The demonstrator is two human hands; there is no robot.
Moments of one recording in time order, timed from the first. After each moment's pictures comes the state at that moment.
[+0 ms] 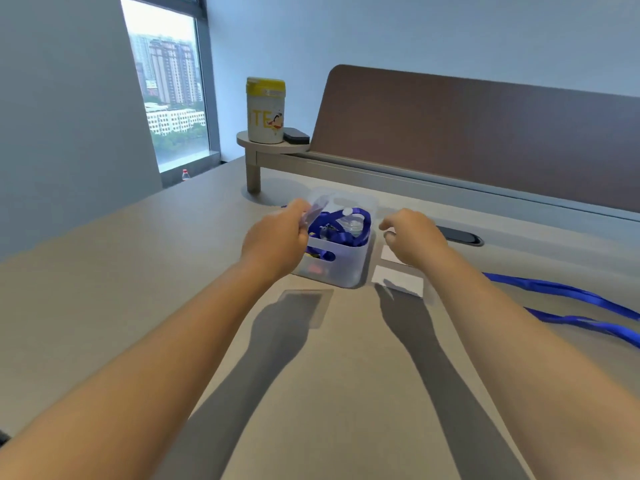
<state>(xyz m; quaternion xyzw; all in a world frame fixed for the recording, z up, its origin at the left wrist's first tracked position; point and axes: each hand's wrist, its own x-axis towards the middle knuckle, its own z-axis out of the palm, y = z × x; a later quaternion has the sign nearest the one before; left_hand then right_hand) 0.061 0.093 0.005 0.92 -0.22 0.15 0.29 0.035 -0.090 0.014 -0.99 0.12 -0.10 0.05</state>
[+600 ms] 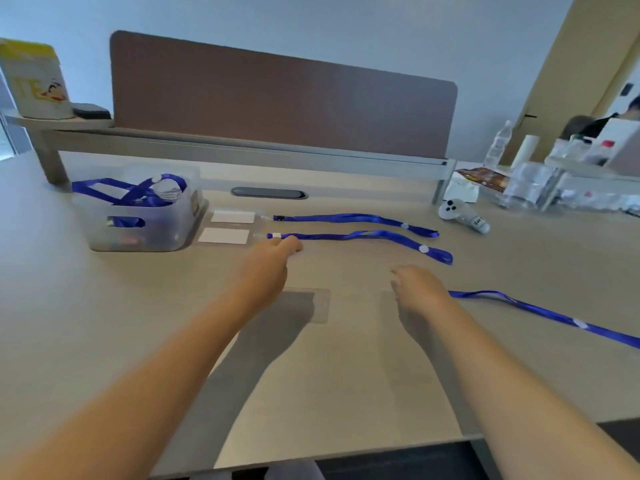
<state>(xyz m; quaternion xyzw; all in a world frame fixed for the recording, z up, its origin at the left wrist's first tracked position) -0.114 -0.055 -0.042 0.85 -0.46 0.08 0.24 -0.242 -0.242 -0.062 -0.92 0.40 0.01 0.07</state>
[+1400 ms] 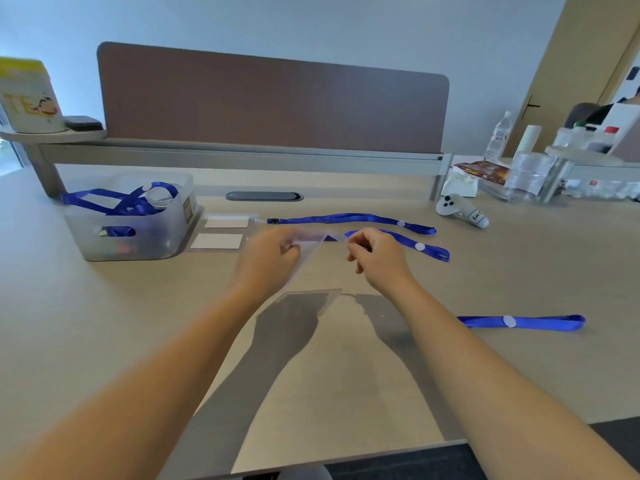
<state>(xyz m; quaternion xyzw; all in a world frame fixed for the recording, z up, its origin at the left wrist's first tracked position) -0.126 -0.081 -0.032 0.80 -0.41 0.05 0.43 -0.222 -0.207 -0.032 -0.85 0.26 -0.26 0.37</state>
